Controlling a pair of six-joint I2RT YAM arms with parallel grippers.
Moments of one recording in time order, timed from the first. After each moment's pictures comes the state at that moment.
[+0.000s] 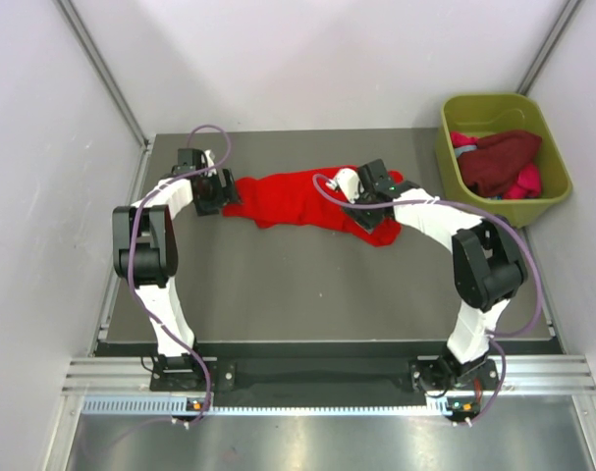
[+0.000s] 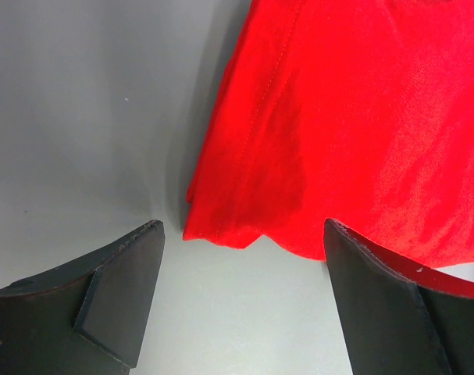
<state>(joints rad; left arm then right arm) 0.02 1.99 1.41 -0.38 0.27 -0.29 0.48 1.82 1.32 -0.48 0.07 -0.50</state>
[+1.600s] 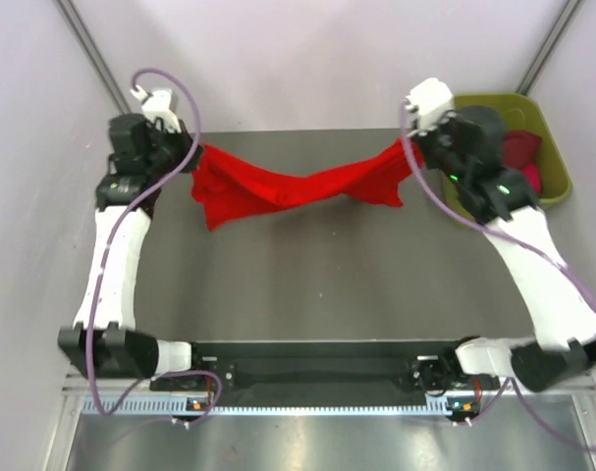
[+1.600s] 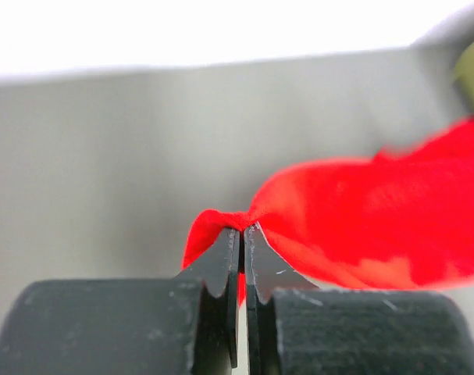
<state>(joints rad) 0.01 1.36 1.48 -0.50 0.31 -0.10 0.37 1.33 1.58 -0.56 0.14 -0.44</state>
